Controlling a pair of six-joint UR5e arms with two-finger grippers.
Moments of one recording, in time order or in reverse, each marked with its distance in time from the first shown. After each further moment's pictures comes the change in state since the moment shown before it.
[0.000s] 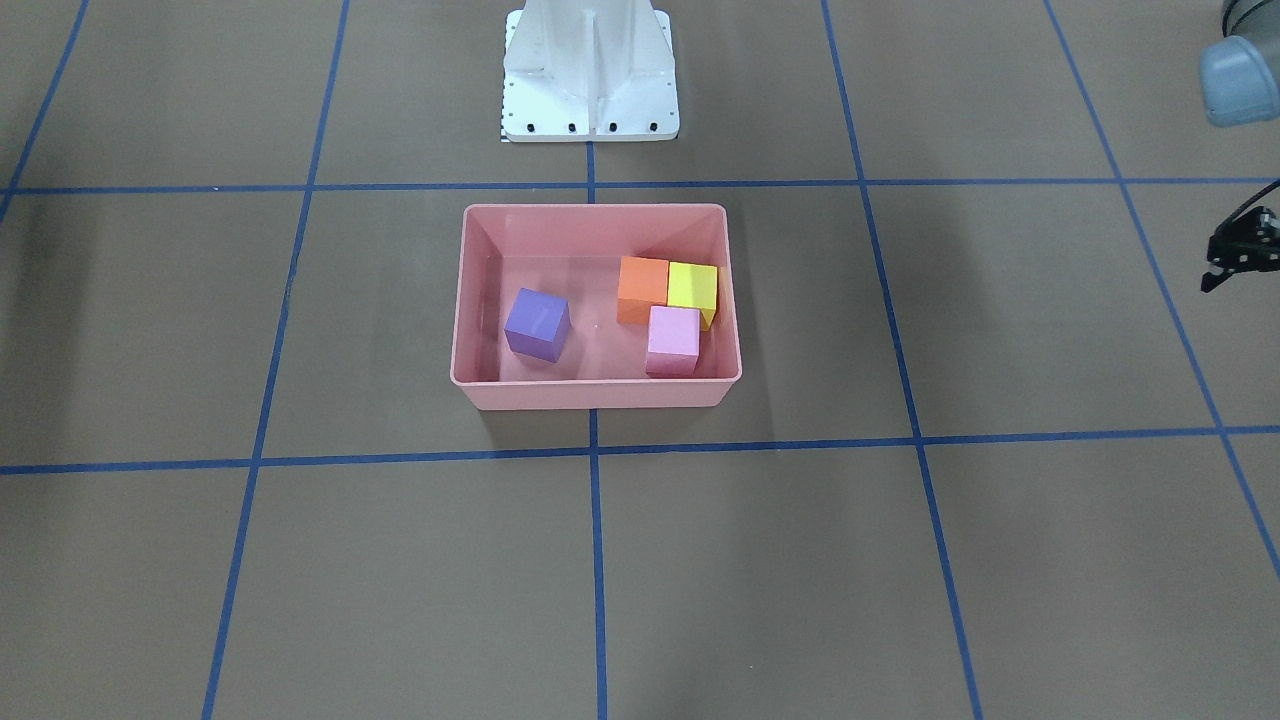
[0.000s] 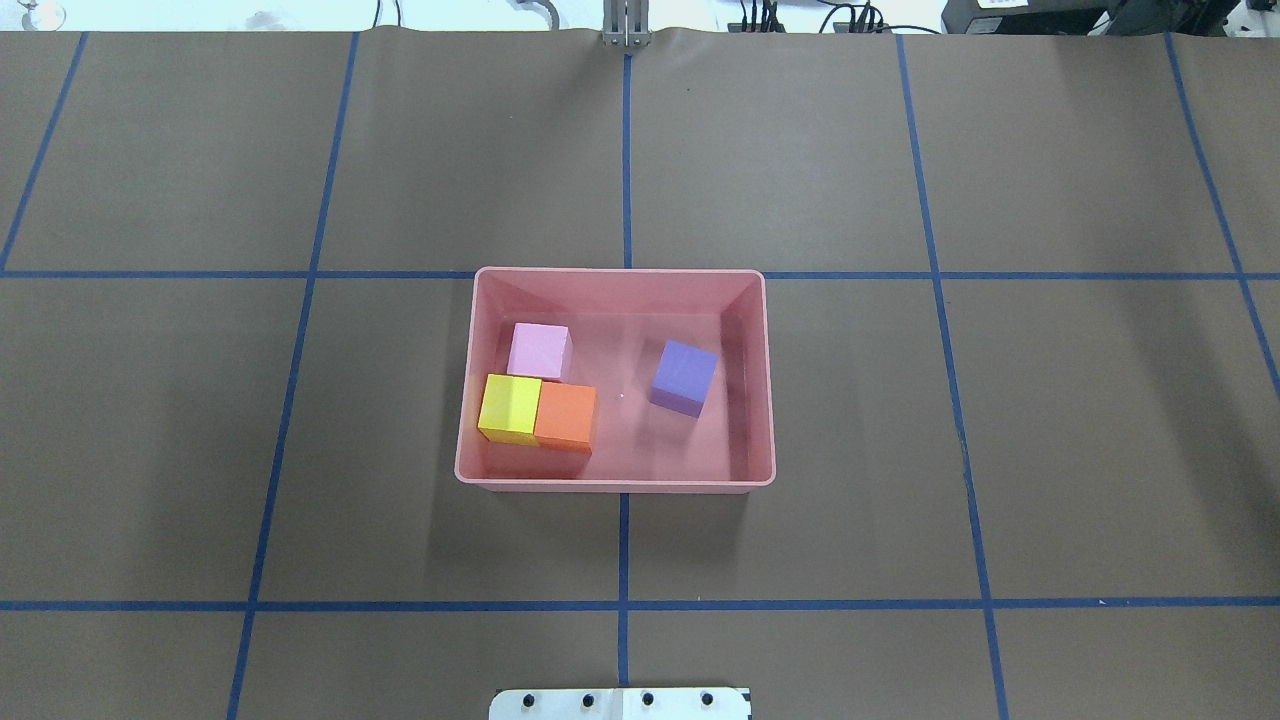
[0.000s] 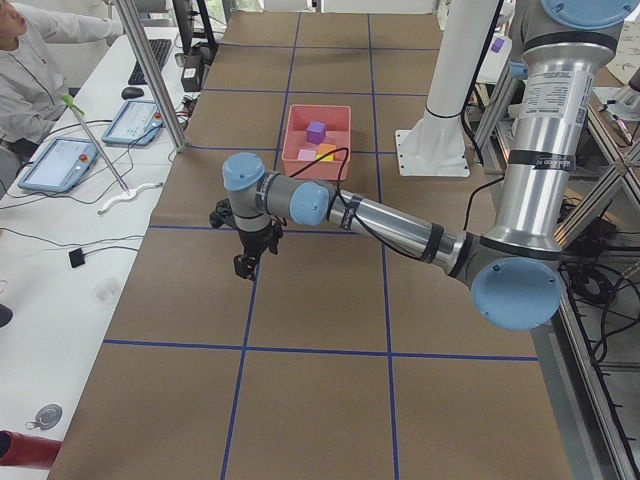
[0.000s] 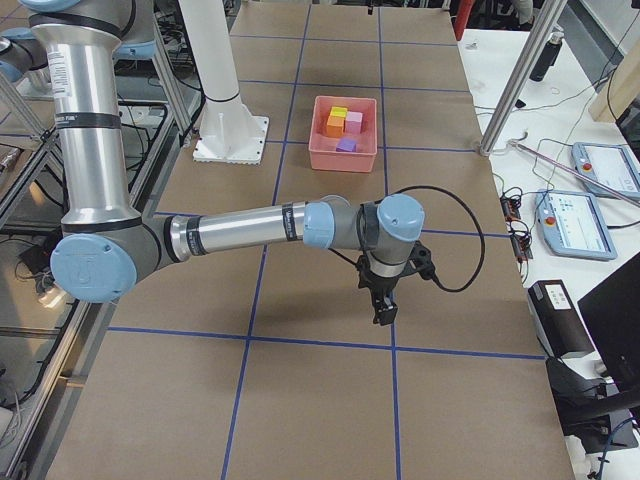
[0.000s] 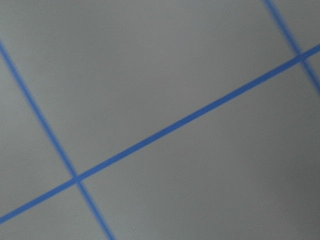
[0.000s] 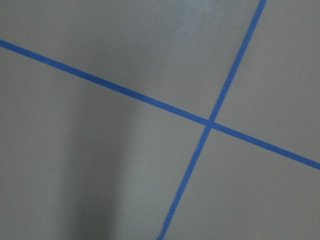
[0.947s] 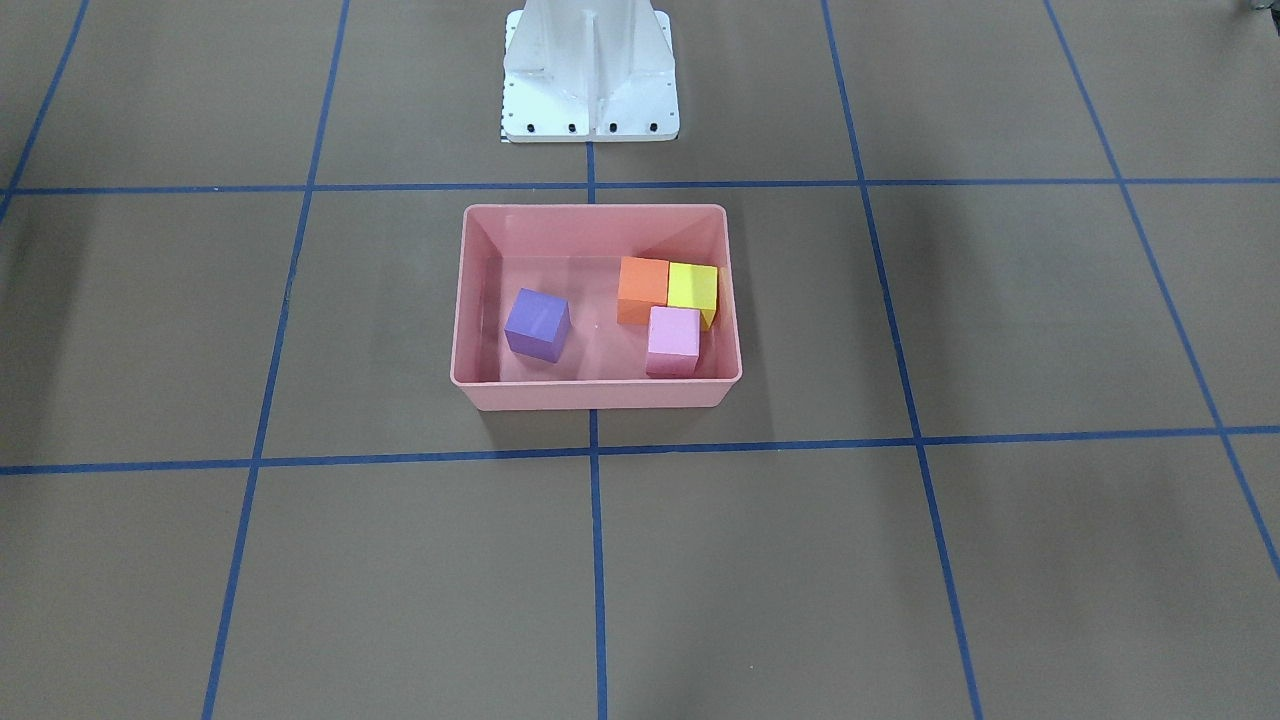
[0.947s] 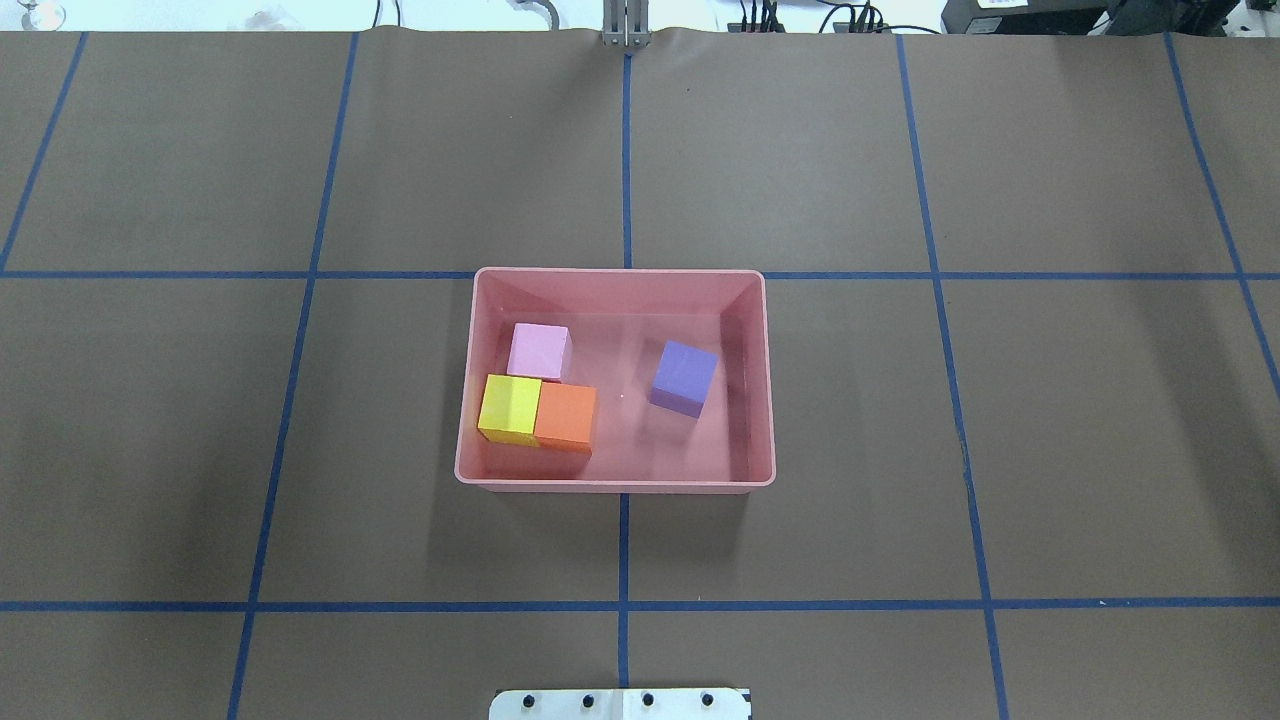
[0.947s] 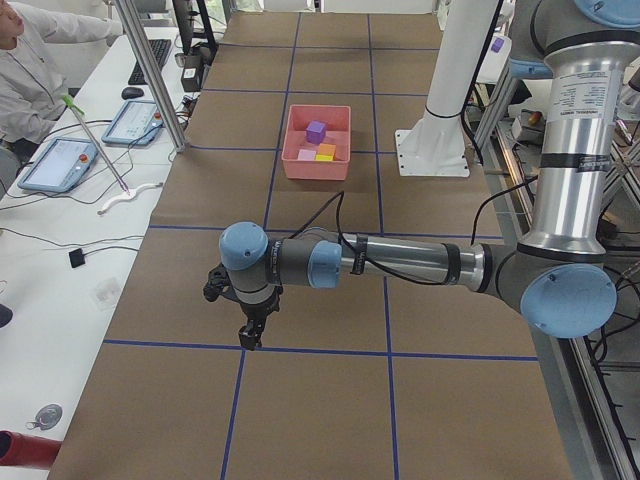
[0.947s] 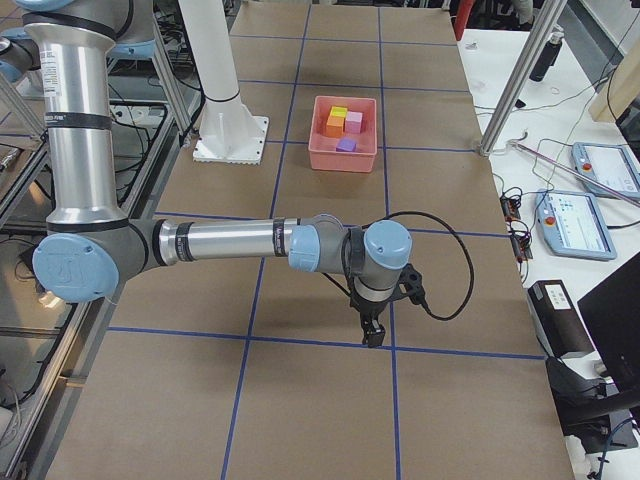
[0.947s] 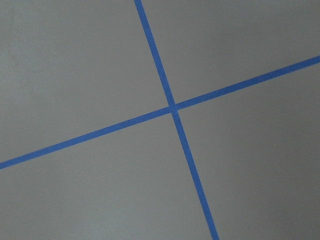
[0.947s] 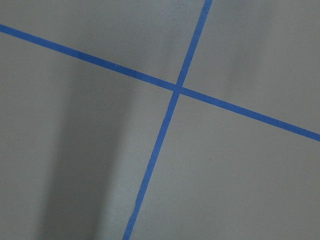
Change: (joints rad) left arm -0.160 0.046 0.129 -0.059 -0.066 0.028; right arm 0.008 -0.017 -0.024 0.051 0.002 0.055
